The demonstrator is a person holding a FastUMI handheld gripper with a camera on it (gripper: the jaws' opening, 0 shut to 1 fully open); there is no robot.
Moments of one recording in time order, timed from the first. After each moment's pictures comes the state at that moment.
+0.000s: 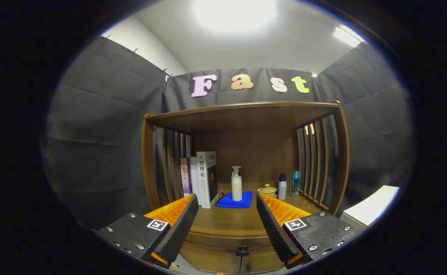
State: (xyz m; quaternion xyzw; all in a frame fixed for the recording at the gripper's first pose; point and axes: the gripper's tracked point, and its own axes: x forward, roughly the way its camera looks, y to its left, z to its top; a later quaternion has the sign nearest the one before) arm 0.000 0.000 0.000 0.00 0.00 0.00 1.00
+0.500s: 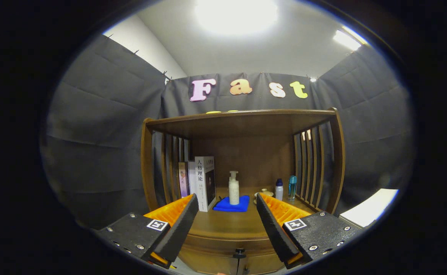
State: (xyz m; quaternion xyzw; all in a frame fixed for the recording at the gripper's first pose) arm -0.007 -0.002 0.016 -0.01 -0.02 -0.01 1.00
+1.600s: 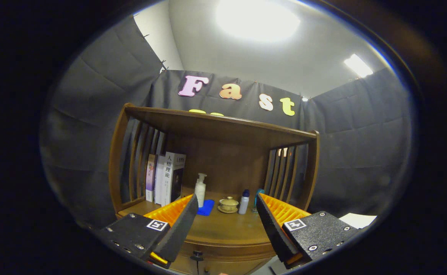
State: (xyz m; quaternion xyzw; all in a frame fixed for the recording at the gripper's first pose) arm 0.007 -0.040 0.021 -0.10 -0.03 -0.07 0.99
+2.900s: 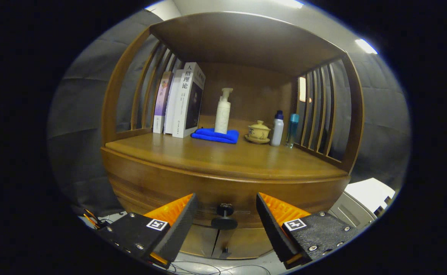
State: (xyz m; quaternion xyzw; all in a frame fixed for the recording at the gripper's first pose) arm 0.035 -0.035 -0.242 -0.08 0.16 -0.06 0.98
